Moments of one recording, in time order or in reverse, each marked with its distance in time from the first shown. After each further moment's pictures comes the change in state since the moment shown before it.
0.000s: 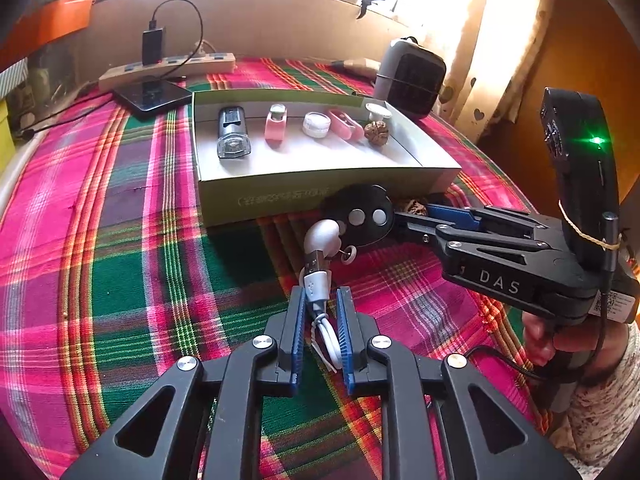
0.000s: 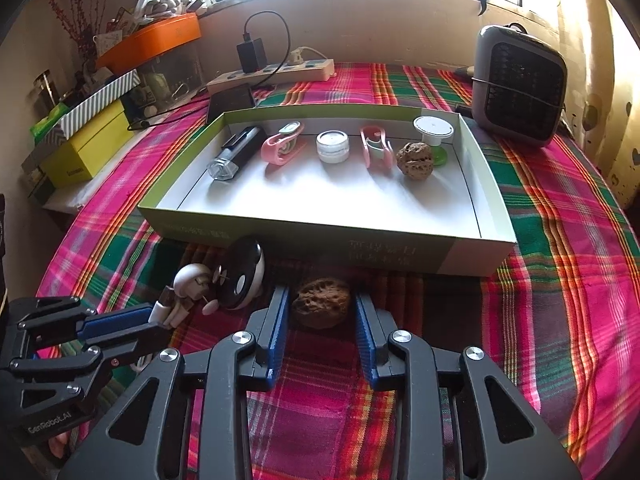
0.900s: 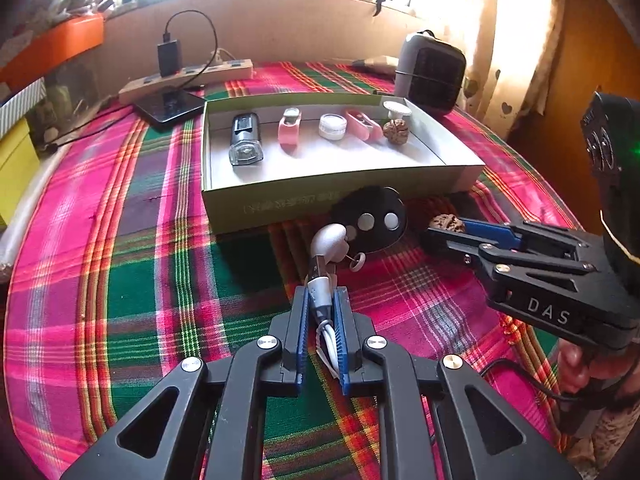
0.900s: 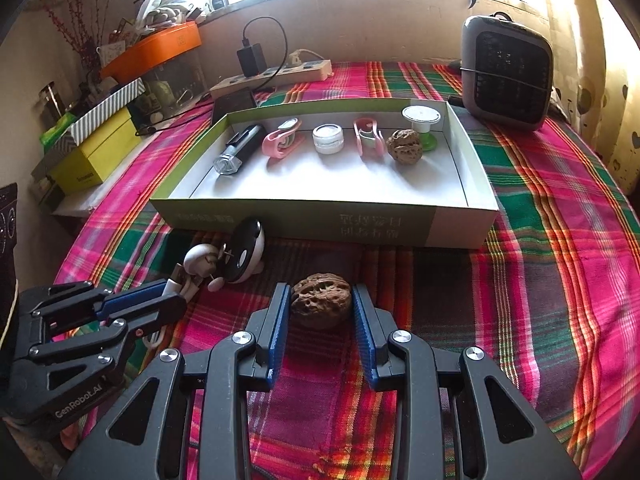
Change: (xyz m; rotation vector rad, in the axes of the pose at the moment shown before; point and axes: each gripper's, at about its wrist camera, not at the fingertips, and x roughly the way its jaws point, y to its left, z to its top) left arm 0.005 -0.013 0.002 0.001 -0.004 0.141; right arm -0.011 -0.009 -0.011 0.045 -0.008 0.049
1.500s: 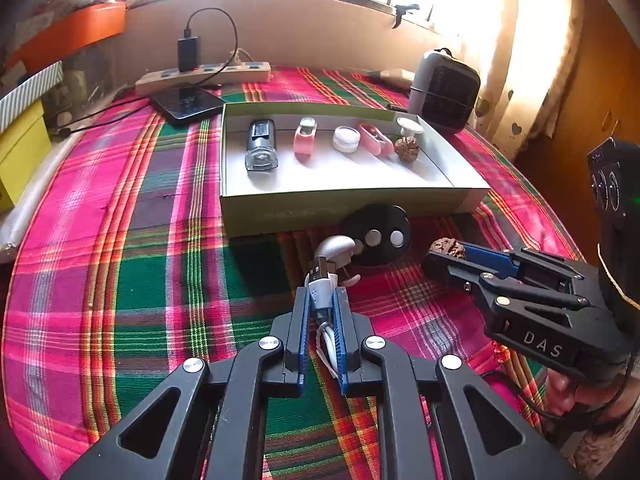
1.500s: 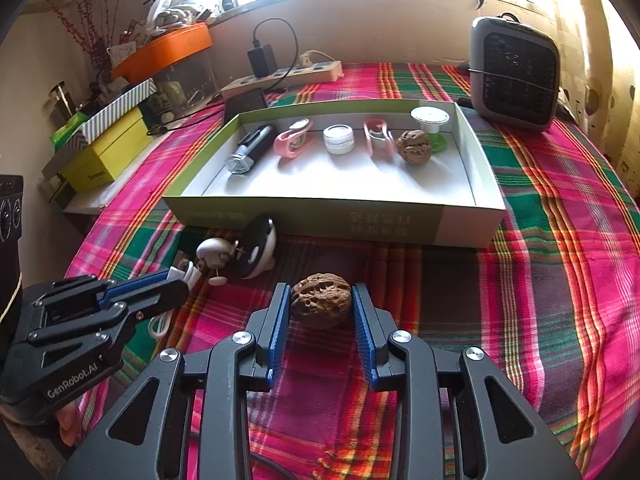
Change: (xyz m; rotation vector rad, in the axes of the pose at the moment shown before) left arm -0.007 0.005 0.004 -0.068 -0.021 0.002; right arm -0.003 0.002 -0.003 -0.016 -0.005 0.042
